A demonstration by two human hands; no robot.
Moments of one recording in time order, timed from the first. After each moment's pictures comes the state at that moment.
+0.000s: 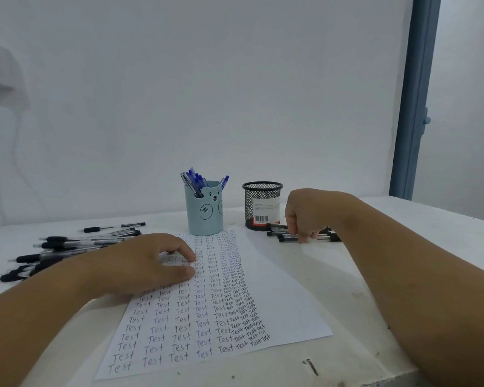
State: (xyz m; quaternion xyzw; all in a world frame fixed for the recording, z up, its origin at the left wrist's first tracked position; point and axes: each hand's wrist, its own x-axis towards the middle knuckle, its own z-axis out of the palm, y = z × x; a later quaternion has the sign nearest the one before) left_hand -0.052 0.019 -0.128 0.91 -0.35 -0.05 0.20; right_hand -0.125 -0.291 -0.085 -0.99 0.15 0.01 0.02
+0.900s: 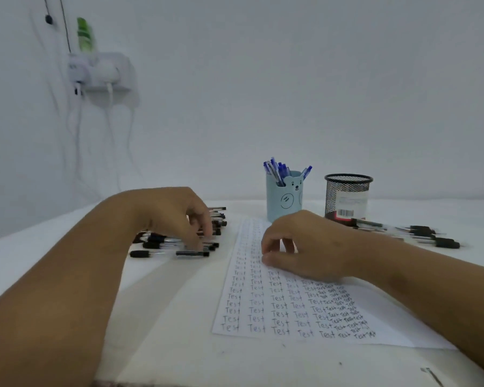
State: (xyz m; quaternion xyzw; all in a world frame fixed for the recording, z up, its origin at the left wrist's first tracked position) left_hand -0.038 0.096 -0.074 0.94 -0.31 -0.06 0.14; right_hand -0.116 -0.160 -0.130 -0.95 -0.25 -0.14 0.09
